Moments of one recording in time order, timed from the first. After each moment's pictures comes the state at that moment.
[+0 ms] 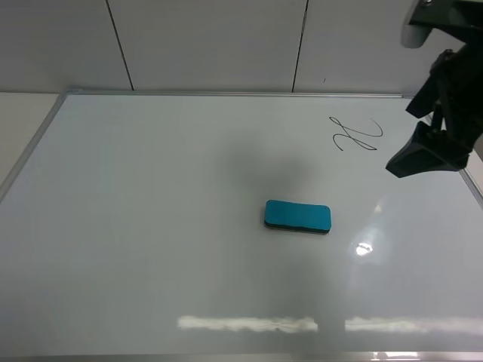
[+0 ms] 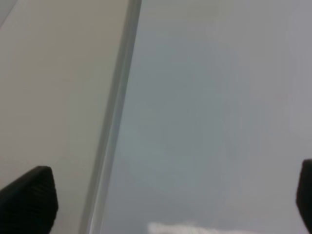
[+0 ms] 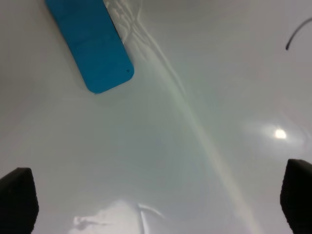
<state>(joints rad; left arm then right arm) -0.06 -0.01 -0.52 0.16 1.07 -0.17 0.28 1.34 -1.08 0.20 1.04 -0.95</state>
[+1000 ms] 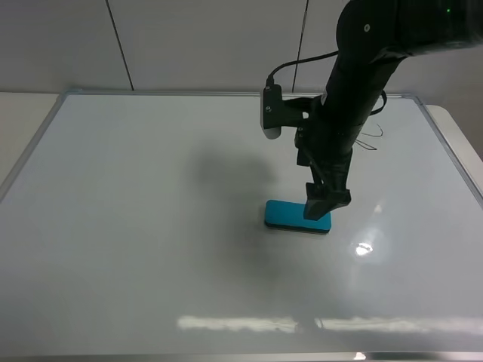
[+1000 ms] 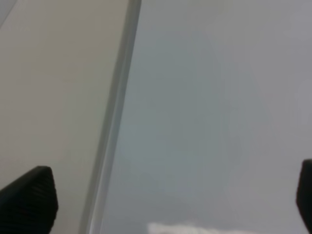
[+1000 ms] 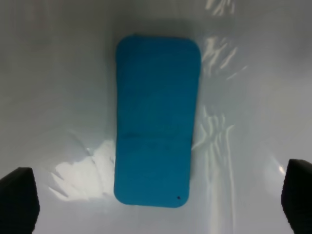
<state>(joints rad) -0.06 -0.01 -0.52 0.16 1.07 -0.17 0.56 1.80 -1.19 0.14 0.94 -1.07</state>
